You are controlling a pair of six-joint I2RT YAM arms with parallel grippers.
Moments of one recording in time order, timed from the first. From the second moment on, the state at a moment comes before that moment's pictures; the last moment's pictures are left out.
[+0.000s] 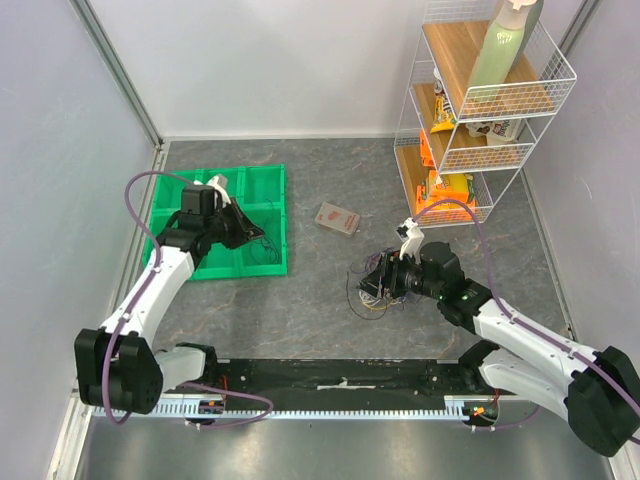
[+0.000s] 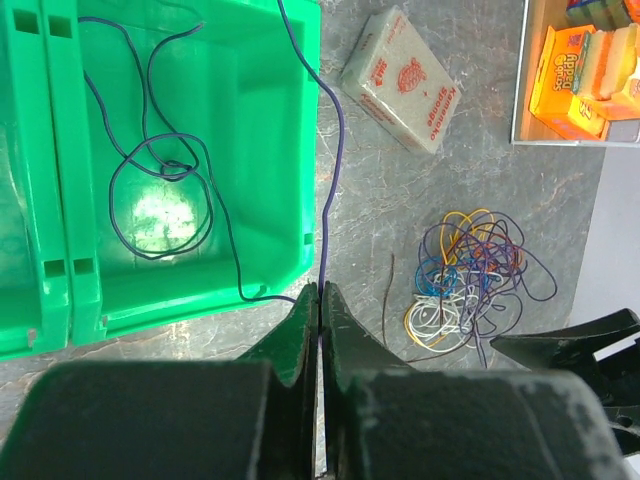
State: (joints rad) left arm -0.14 1.19 0.88 -0.43 0.34 -0.60; right arm 0.63 0.95 0.43 0.07 -0.33 0.60
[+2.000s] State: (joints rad) left arm -0.90 1.68 1.03 -0.11 0.28 -0.55; right arm 0.53 0.87 0.40 -0.34 0.09 0.56
